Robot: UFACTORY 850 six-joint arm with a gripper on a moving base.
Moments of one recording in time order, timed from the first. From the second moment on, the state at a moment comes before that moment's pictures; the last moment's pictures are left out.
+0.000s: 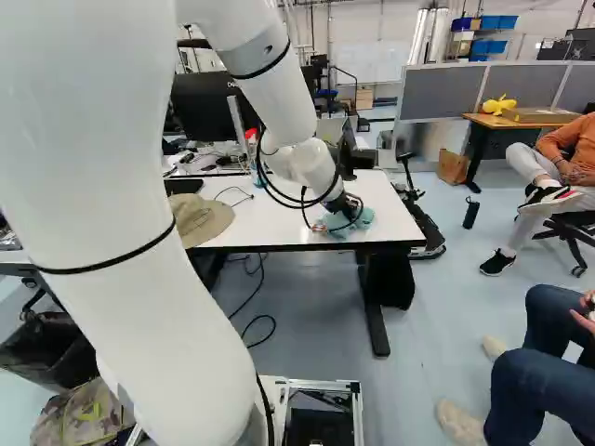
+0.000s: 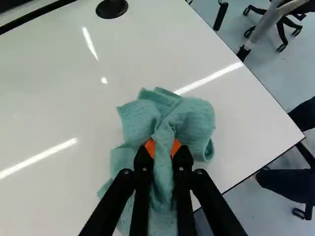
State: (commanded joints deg) arm -23.9 -6.7 -40.6 0.6 3.6 0.0
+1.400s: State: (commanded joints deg) arm -28.0 -17.0 -52.5 0.6 3.6 0.0
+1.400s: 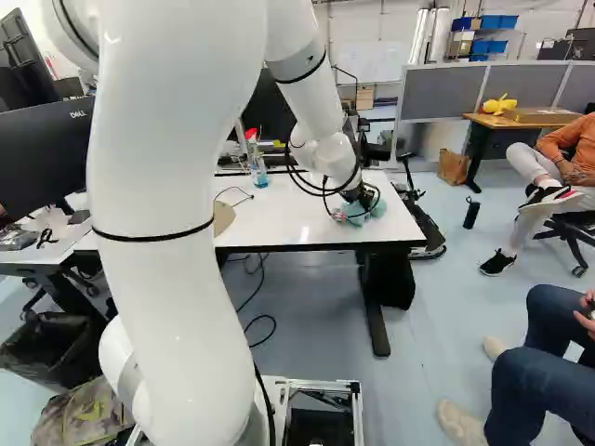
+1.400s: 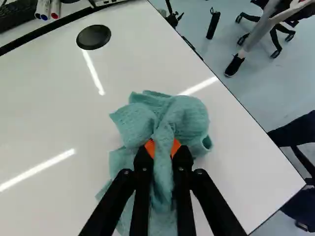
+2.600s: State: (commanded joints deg) arm -23.1 -7.6 -41.5 0.6 3.6 0.0
